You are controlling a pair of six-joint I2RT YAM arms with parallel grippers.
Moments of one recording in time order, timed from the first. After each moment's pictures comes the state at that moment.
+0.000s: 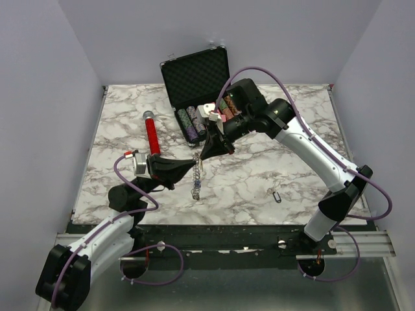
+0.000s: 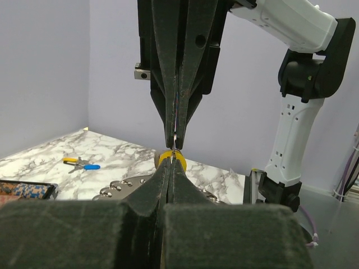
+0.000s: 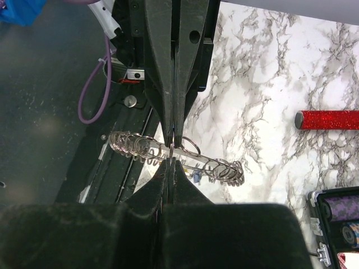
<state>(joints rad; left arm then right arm) -0.43 0.80 0.19 1.30 0.64 -0.63 0.78 1.68 1.88 -0.99 -0.99 -0.67</state>
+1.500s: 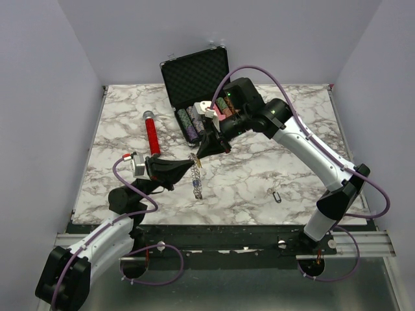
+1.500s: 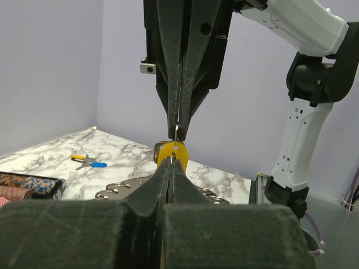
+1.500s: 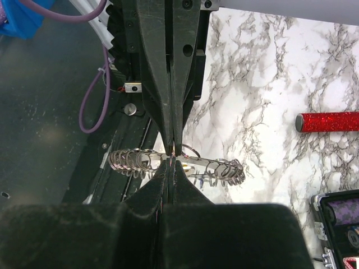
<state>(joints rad) -0.43 0.78 0.16 1.30 0.59 -0.62 0.79 1.70 1.89 -0.94 -0.98 -0.59</state>
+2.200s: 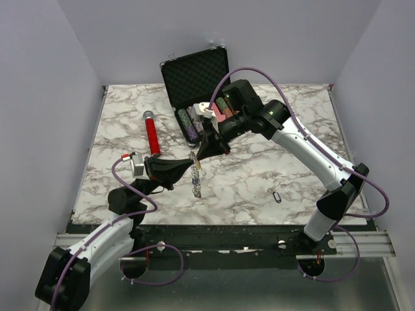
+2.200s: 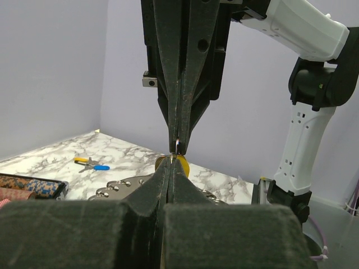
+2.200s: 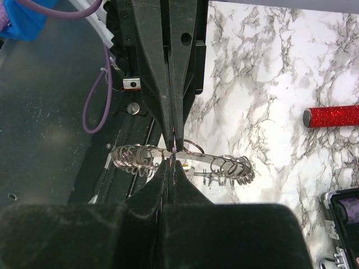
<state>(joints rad) -0.43 0.77 0.16 1.30 0.57 -0.62 0.79 1.70 1.86 -0.92 -0.98 -0.56</state>
